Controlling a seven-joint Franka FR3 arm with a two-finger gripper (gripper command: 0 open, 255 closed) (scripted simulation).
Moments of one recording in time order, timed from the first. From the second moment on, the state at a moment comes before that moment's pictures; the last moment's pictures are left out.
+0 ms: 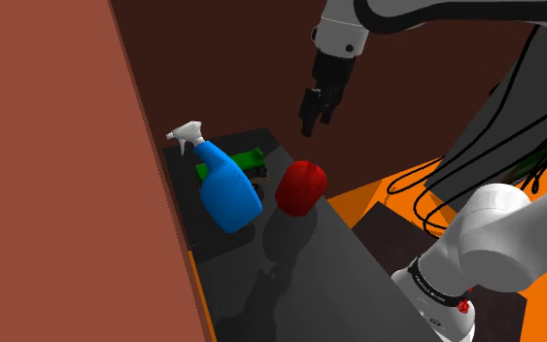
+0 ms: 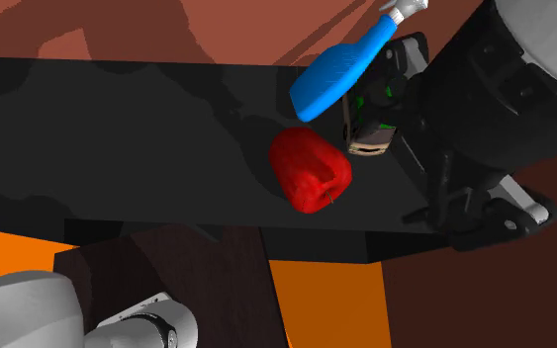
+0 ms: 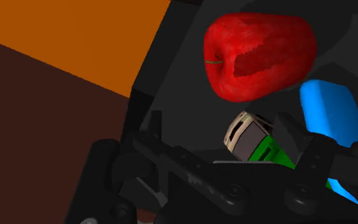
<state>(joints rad) 0.12 -0.47 0.07 -2.19 0.14 1.71 0.01</state>
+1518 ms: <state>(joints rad) 0.29 0.07 0.24 -1.68 0.16 1.83 -0.08</state>
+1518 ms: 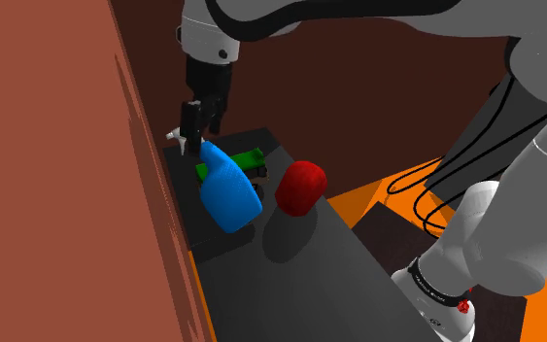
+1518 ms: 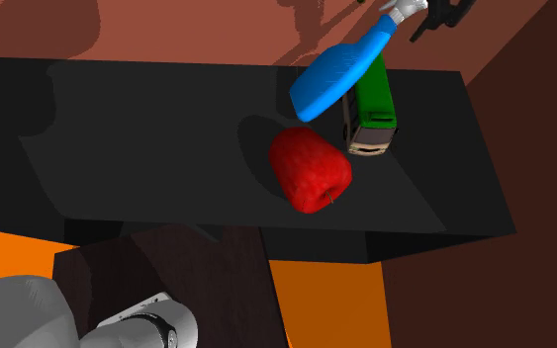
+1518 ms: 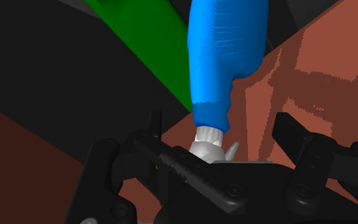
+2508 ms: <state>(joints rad) 0.29 0.07 0.24 -1.72 0.16 1.88 -0.09</state>
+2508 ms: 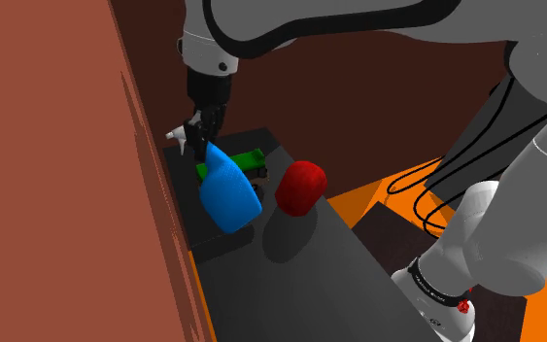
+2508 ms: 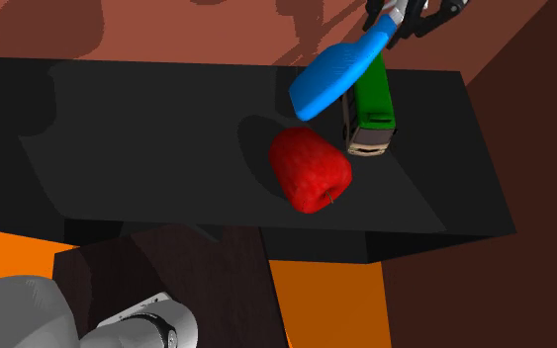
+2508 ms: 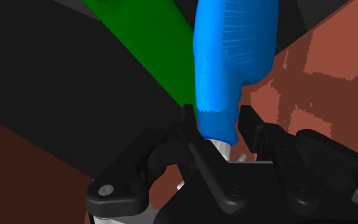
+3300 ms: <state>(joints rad) 0.29 0.08 0.24 -1.56 0.15 1.73 -0.06</state>
